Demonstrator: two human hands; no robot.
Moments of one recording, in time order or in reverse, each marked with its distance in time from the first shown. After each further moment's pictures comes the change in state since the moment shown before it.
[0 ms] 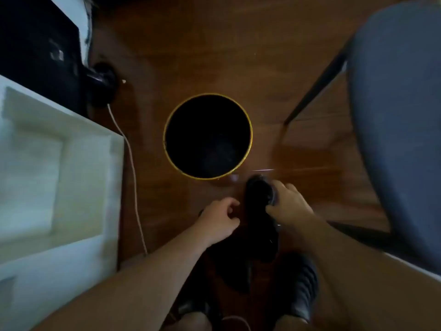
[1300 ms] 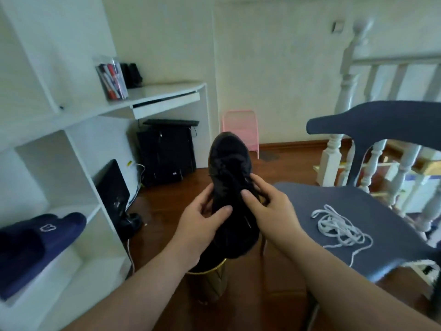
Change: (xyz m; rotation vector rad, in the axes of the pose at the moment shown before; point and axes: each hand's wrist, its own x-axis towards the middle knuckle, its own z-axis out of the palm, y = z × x) left_hand -0.257 0.135 -0.049 -0.804 0.465 0.908; right_hand -0.288 -0.096 -0.148 0.663 0.708 -0.817
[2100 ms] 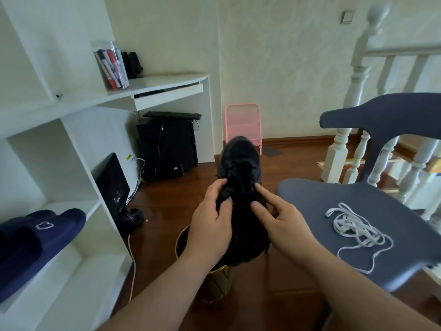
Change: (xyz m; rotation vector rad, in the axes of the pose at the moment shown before) left_hand 0.012 -0.018 -0.008 0.411 0.154 0.196; right_hand 0.001 0.022 0.021 -0.135 -0.111 0.038
